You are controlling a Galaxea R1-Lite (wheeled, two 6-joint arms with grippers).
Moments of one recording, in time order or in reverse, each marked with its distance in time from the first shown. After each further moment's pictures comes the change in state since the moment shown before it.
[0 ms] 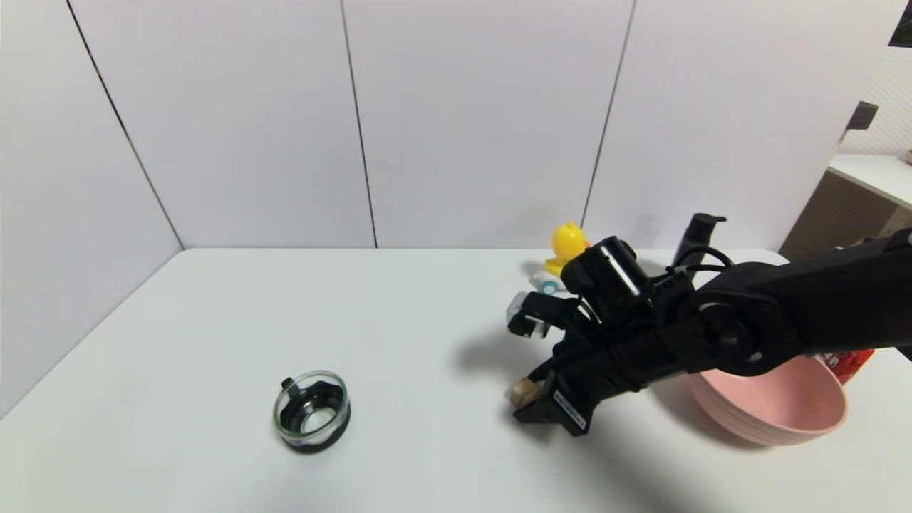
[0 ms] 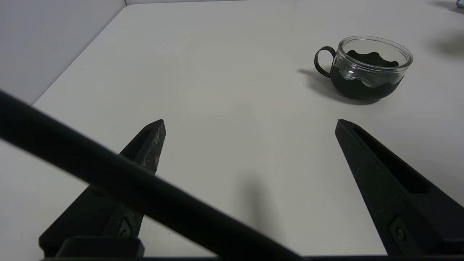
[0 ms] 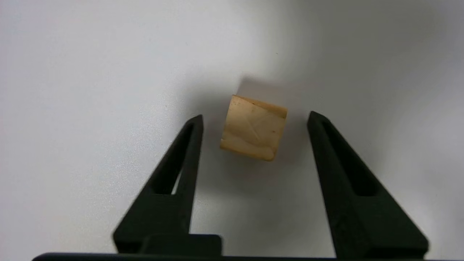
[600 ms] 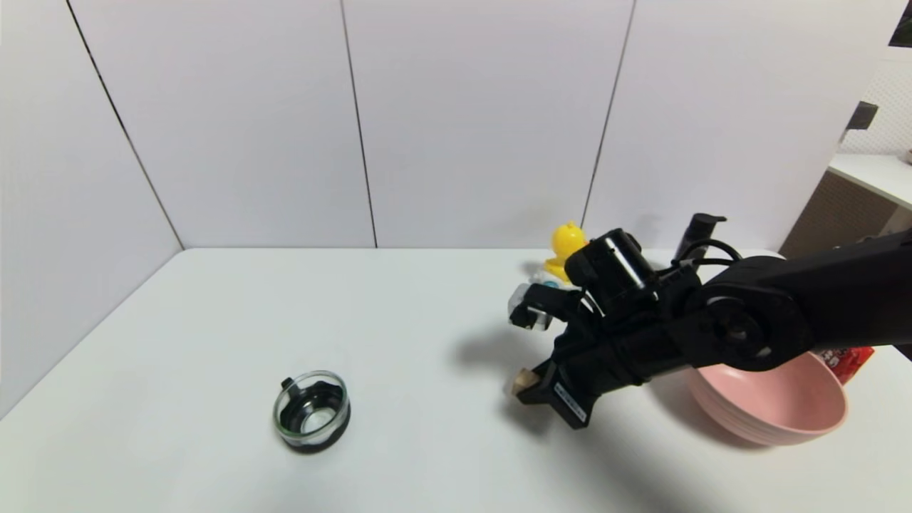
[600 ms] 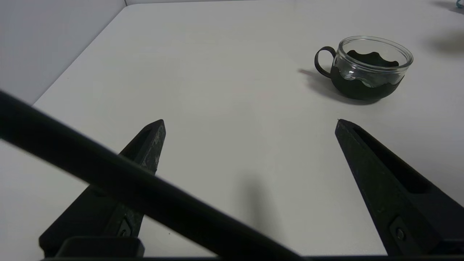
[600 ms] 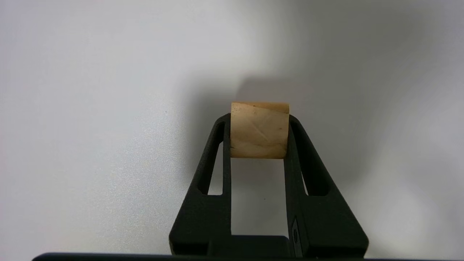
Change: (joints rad) left arm 0.000 0.000 0.000 0.000 0.000 0.000; right arm -0.005 -0.023 -0.011 -0.001 -0.001 0.006
